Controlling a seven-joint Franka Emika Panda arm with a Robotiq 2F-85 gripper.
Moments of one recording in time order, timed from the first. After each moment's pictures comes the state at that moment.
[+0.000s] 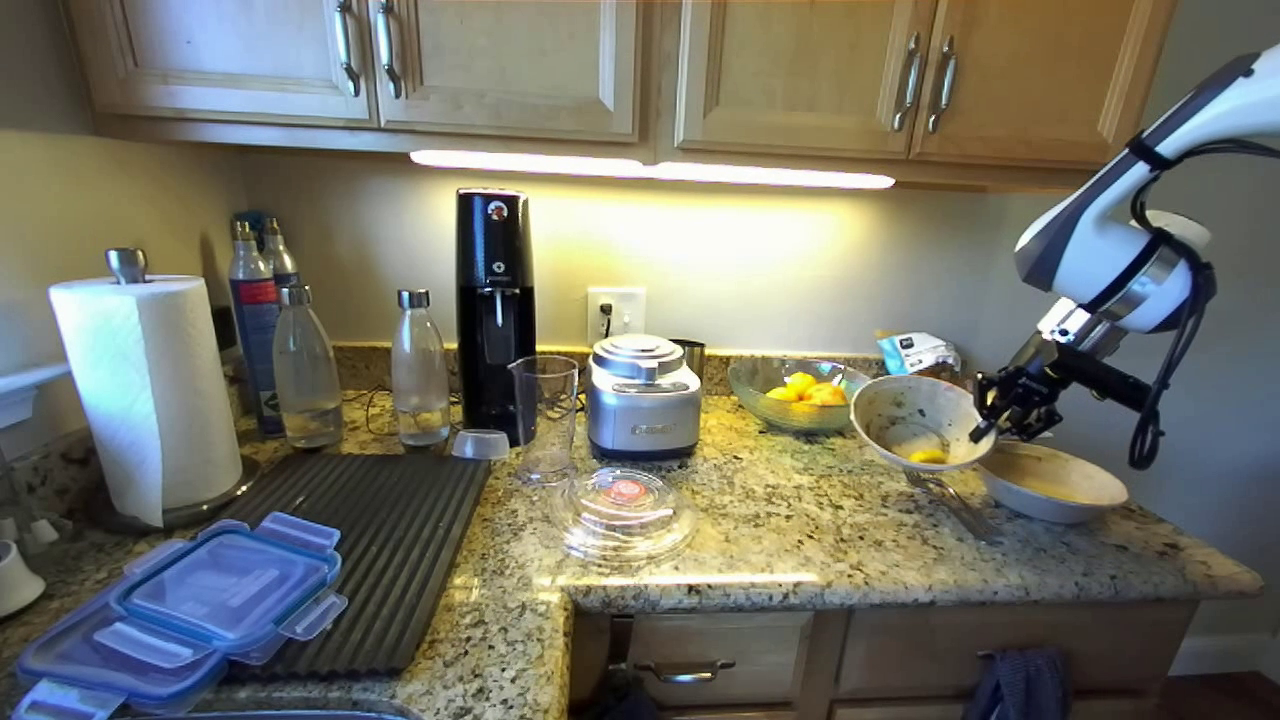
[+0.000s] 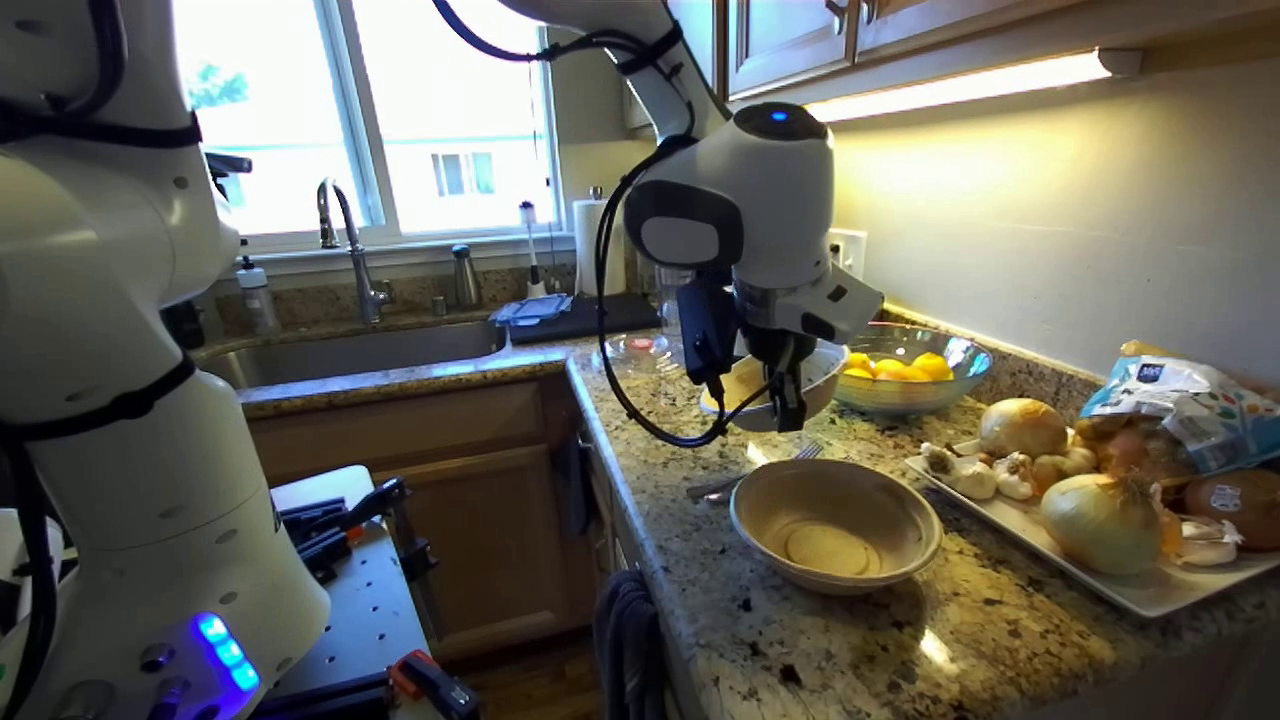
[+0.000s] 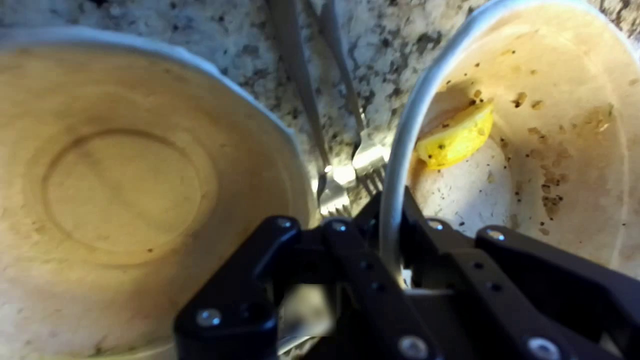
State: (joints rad) arm -0.39 0.26 0.18 -2.35 0.83 2.80 -0.37
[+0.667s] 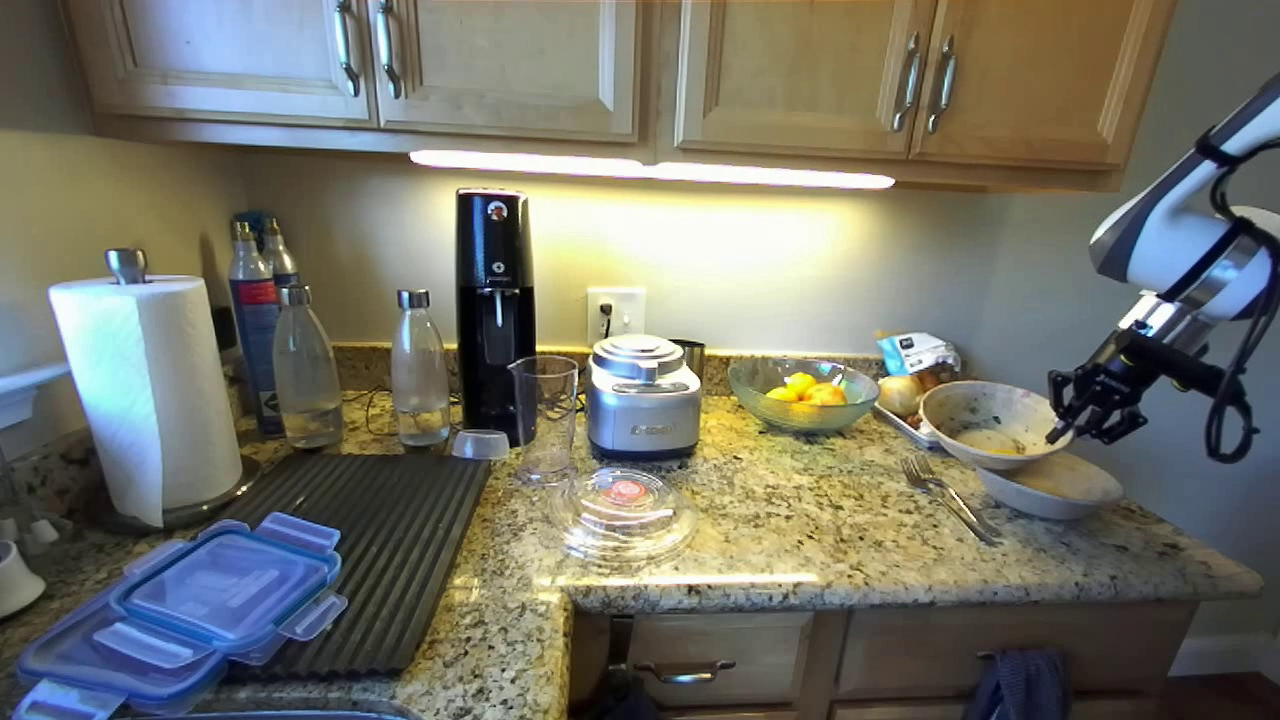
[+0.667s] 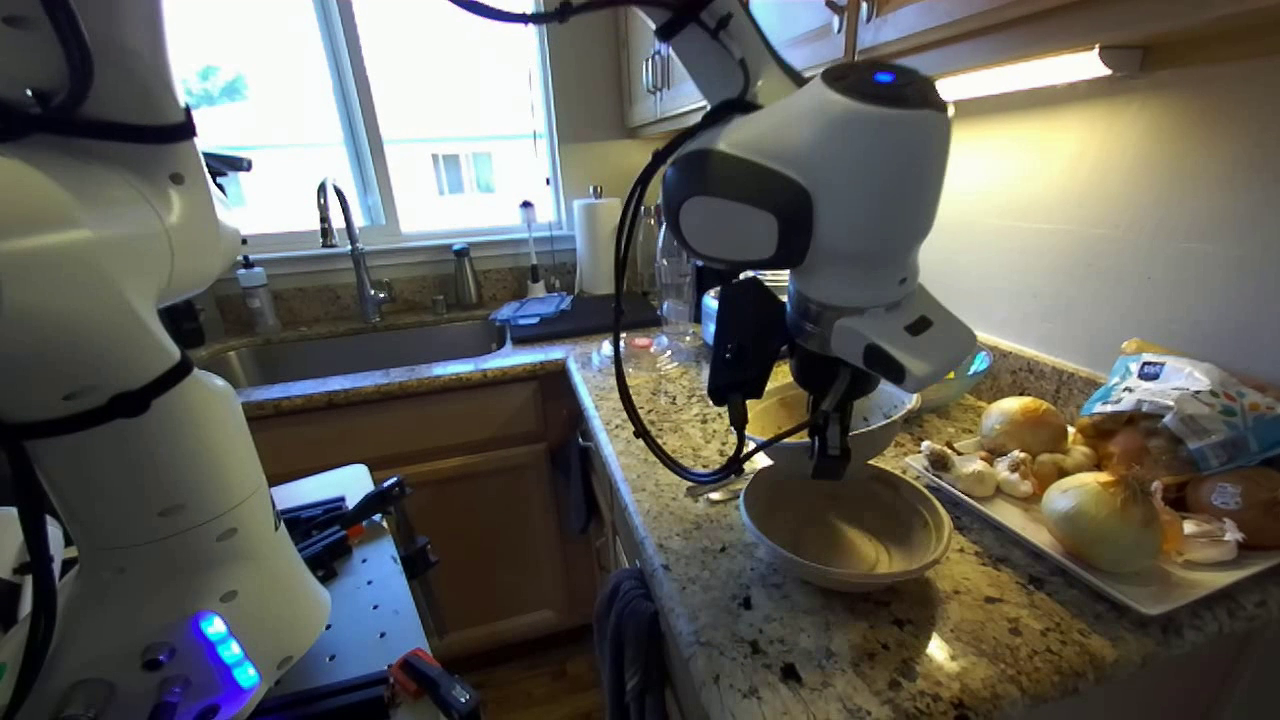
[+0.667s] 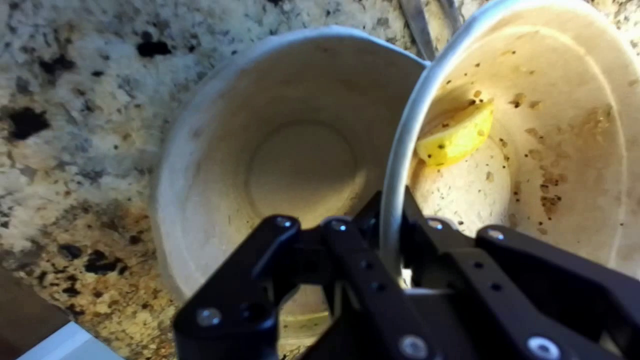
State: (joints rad) arm -0.40 0.23 -0.05 -2.33 0.76 2.59 -0.29
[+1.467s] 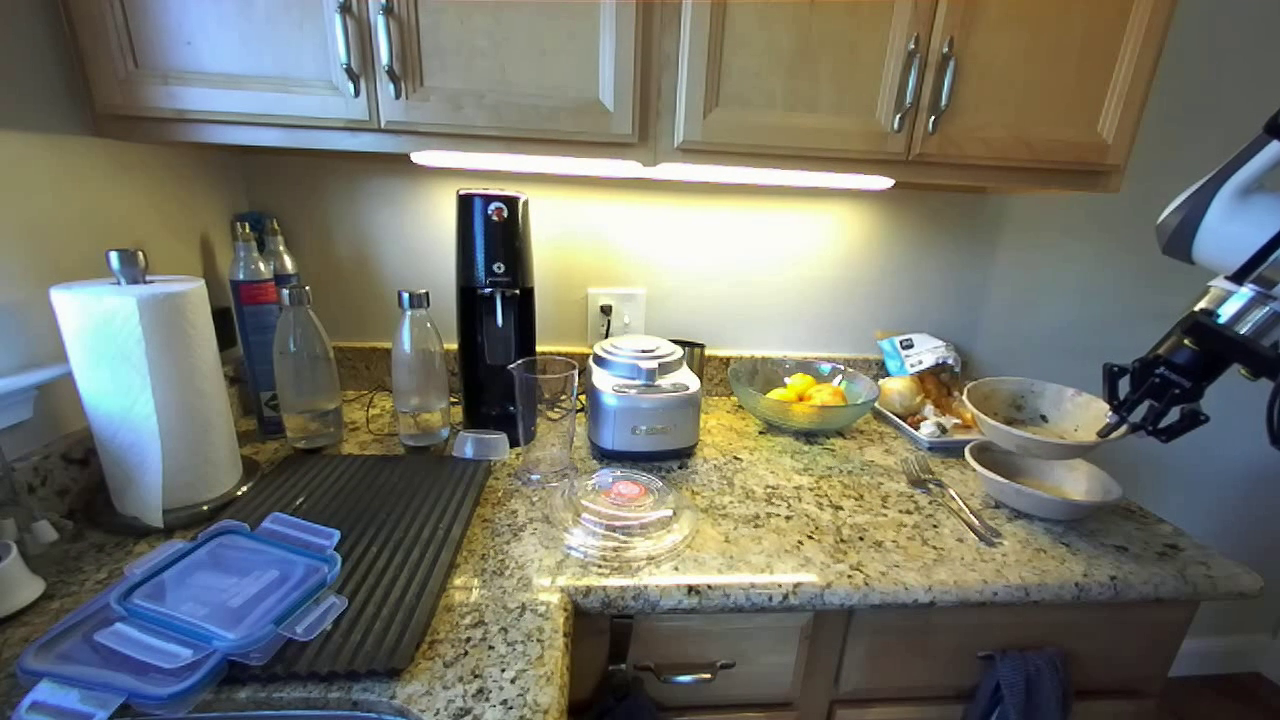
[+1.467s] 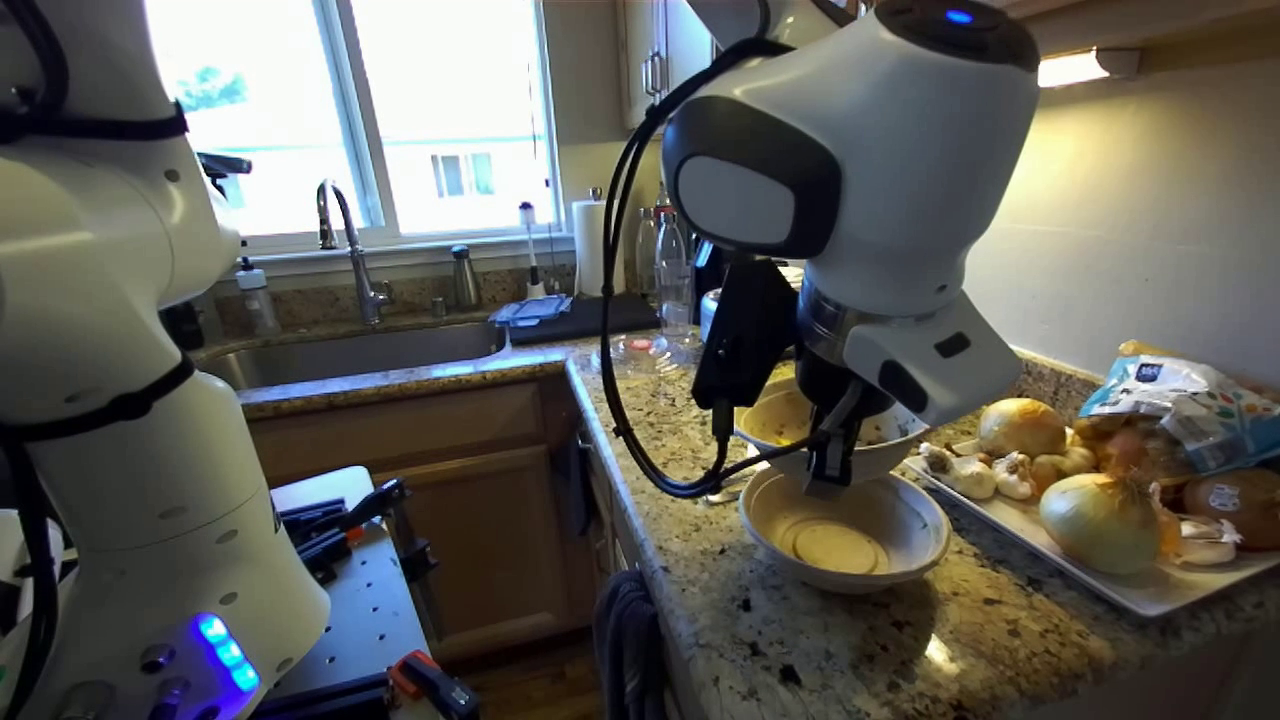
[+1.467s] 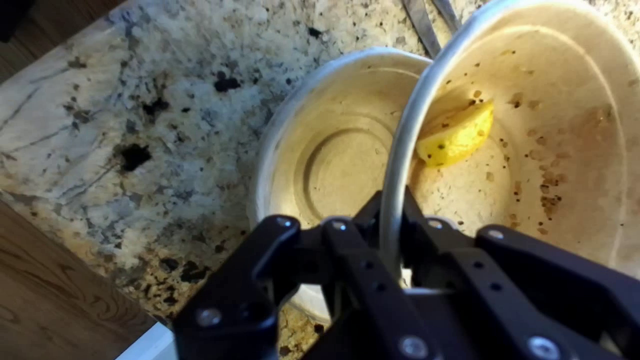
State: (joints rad) arm -0.40 0.17 -0.21 -2.34 0.76 2.41 -0.29
